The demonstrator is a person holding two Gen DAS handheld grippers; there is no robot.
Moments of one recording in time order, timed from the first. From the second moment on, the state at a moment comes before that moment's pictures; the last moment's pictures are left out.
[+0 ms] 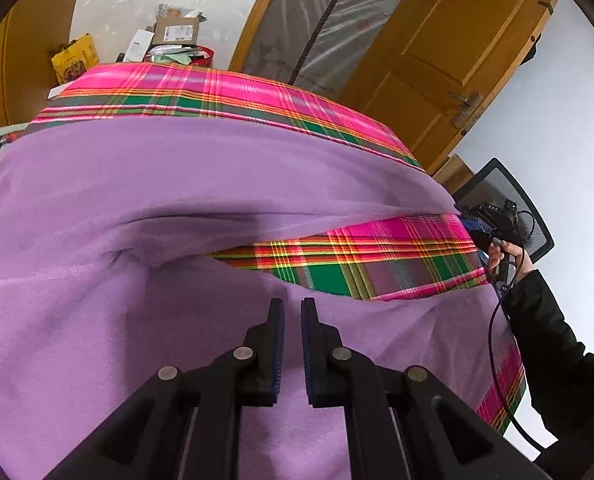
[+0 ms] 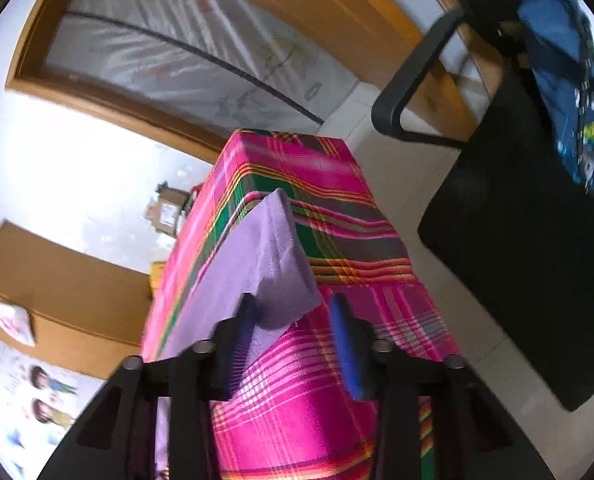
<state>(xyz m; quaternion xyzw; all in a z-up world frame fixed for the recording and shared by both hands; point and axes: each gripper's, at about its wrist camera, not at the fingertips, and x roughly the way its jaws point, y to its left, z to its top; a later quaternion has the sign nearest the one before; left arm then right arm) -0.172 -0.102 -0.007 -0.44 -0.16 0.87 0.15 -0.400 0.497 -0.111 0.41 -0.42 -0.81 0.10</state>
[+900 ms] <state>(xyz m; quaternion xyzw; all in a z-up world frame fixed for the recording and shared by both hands) -0.247 -0.119 -0.011 -0.45 -0.06 0.88 0.10 -0.347 0.263 -0.010 0.41 -0.09 -0.87 0.27</state>
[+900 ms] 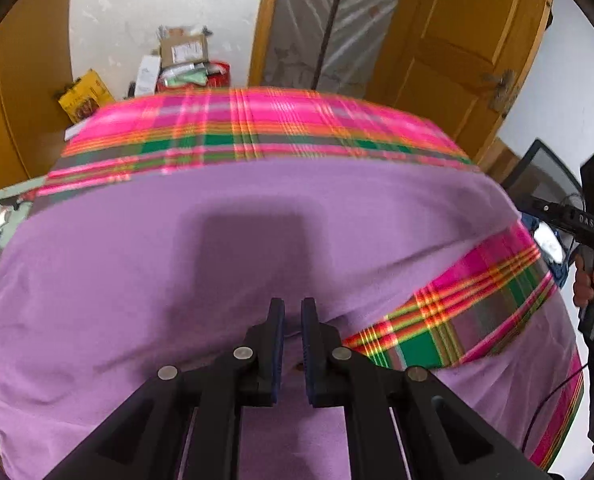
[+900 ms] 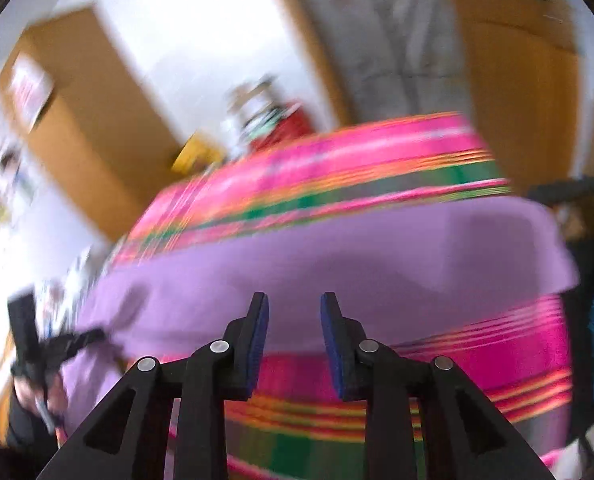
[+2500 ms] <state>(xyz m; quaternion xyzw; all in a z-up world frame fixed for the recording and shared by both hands) -0.204 -0.079 -0.031 -0.40 0.11 0.89 0.18 -0.326 0.197 -0.036 0.42 0.07 -0.86 0.30</state>
